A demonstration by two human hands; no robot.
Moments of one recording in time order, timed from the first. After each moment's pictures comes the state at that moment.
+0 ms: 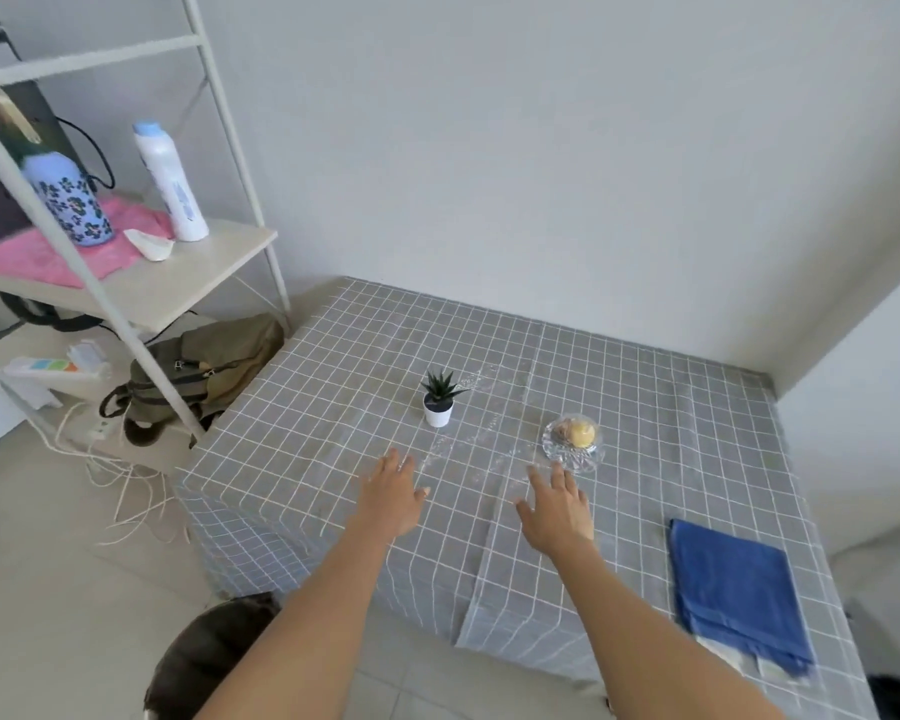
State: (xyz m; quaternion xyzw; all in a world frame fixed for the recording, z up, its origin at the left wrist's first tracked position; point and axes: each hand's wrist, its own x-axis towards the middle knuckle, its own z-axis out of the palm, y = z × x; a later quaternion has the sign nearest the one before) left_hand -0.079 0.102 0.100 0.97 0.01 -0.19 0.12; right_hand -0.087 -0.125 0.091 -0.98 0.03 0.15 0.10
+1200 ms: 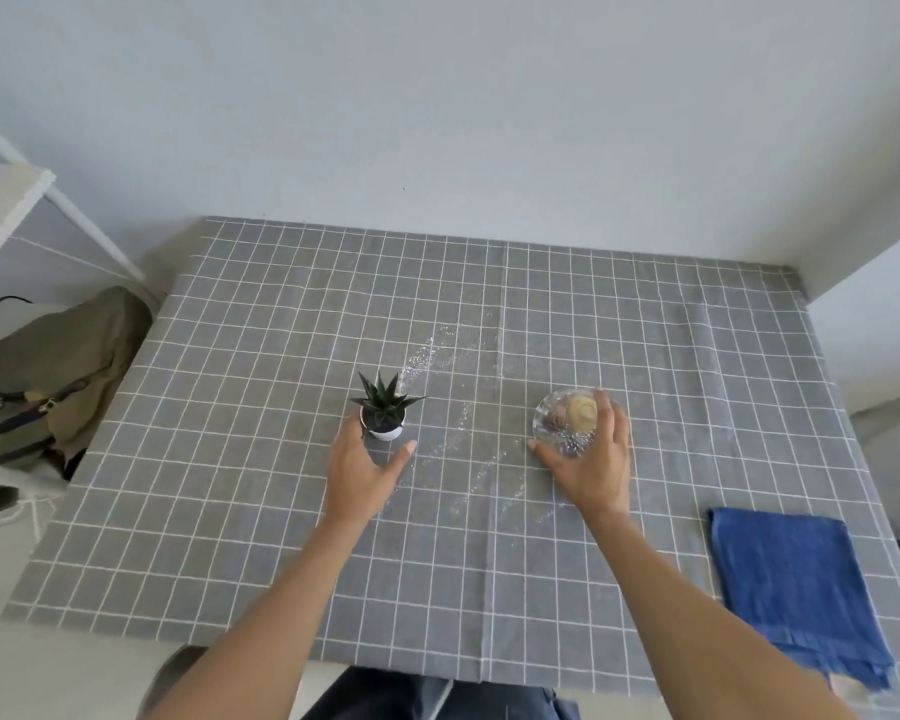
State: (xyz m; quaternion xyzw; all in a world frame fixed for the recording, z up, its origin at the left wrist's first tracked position) left_hand 0.067 0.094 -0.007 0.90 0.05 -0.04 0.43; right_hand 0.030 -0.188 -0.001 -0.91 0.22 -0.07 0.35
